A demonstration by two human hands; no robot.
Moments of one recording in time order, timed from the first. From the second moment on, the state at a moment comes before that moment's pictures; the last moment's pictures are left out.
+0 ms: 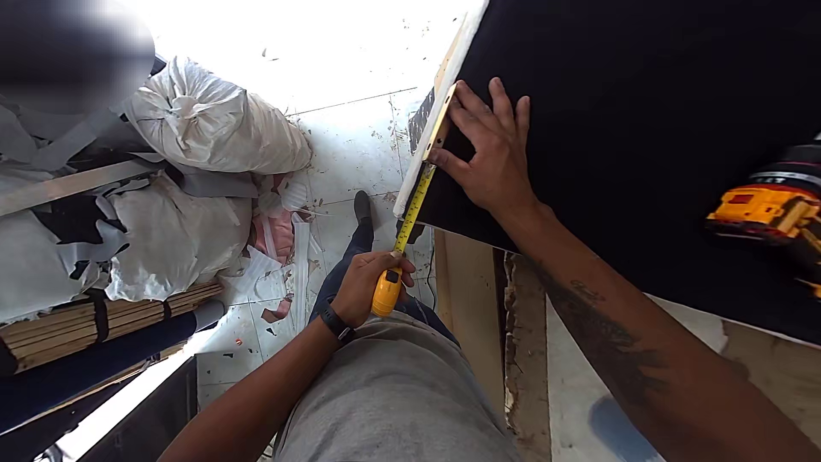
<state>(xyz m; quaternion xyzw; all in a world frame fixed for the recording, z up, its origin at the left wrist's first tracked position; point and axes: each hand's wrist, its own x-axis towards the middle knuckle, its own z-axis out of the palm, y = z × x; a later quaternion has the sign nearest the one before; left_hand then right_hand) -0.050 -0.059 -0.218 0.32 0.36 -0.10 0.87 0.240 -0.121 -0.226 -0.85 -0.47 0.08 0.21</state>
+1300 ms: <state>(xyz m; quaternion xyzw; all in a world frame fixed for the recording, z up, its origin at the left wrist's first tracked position) 0.220 -0.059 -0.108 0.95 0.05 0.11 0.30 0.236 -0.126 -0.235 -0.86 -0.42 0.02 0.30</state>
